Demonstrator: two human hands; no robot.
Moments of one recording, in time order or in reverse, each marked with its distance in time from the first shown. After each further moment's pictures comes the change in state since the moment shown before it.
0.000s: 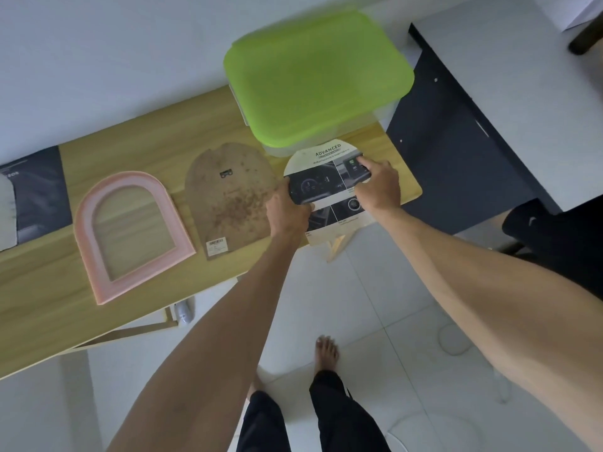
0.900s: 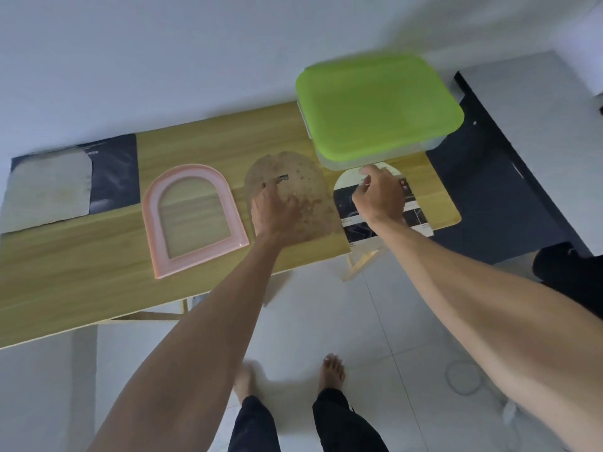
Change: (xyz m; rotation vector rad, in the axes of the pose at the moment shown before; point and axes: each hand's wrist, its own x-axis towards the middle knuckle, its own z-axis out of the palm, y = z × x) left_hand 0.013 -0.038 -0.119 0.121 0.176 0.031; right_hand -0.046 -0.096 0.039 -0.188 0.168 -0.227
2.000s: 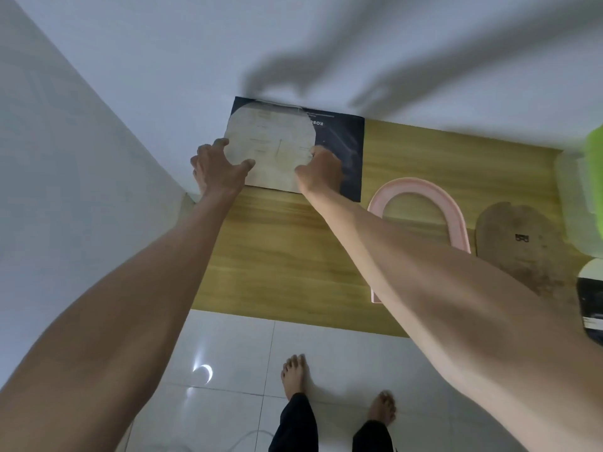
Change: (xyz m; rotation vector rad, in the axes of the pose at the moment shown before) left_hand 0.176 -0.381 -0.361 0.011 0.279 -0.365; right_hand -0.116 -0.489 0.318 0.182 -0.473 -0.123
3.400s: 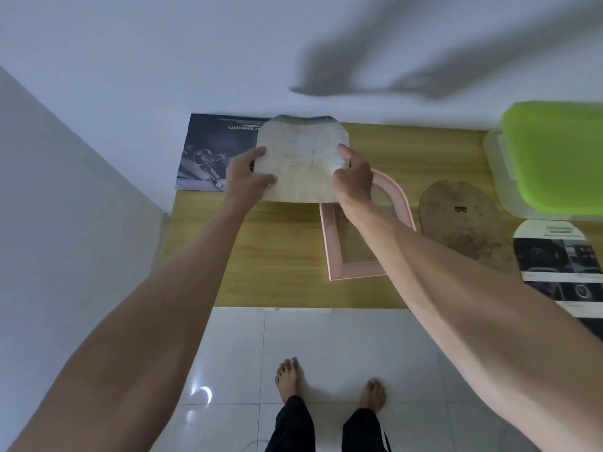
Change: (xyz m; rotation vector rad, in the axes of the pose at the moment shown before) left_hand -0.077 0.076 0.039 -0.401 -0.296 0.193; right_hand -0.034 0.085 -0.118 0.439 0.151 0.078
